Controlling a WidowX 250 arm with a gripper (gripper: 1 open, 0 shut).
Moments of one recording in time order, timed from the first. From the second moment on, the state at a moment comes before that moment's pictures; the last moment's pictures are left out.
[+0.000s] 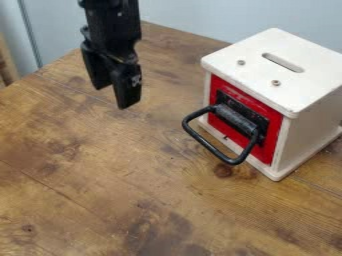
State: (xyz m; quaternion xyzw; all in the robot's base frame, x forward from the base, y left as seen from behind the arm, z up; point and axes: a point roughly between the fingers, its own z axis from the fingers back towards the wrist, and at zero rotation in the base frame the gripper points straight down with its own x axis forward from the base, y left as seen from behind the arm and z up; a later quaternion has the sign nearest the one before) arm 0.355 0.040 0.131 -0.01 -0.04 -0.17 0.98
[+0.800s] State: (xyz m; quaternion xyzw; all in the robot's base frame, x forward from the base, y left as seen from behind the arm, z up) arm 0.347 0.041 0.137 0.00 -0.05 -0.16 0.99
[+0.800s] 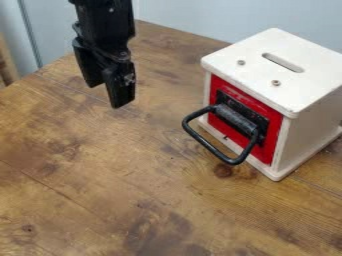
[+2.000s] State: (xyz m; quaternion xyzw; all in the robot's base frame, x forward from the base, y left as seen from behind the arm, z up) arm 0.371 0.040 0.133 -0.01 -0.05 -0.12 0.99
